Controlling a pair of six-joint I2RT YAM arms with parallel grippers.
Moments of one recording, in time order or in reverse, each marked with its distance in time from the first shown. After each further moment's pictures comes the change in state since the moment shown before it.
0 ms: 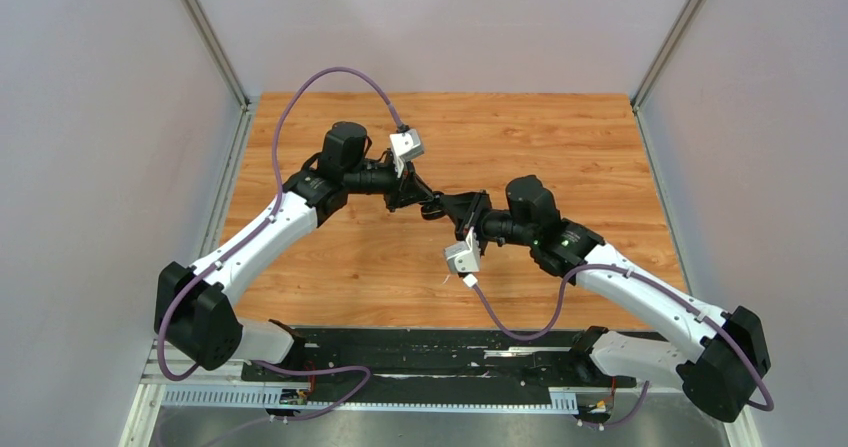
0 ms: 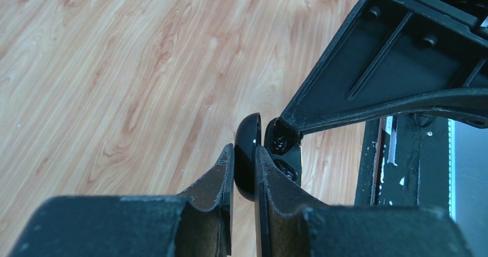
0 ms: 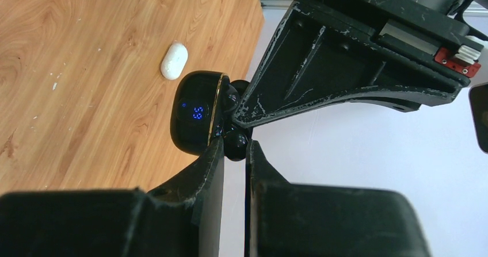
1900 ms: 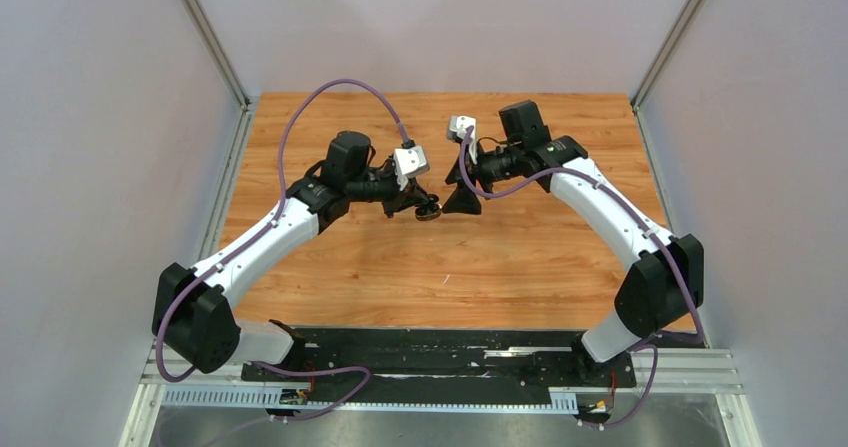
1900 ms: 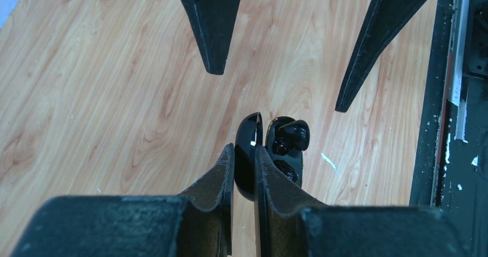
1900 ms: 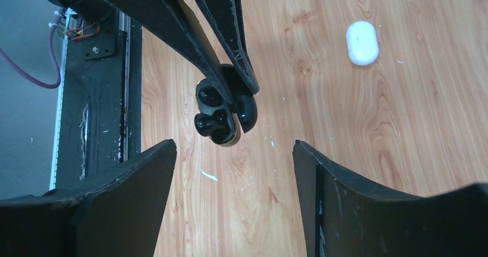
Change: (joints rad) left arm -0.021 -0.015 -0.056 -0.007 -0.117 0.198; right arm -0.282 0.457 0.577 -0.521 -0.465 1.085
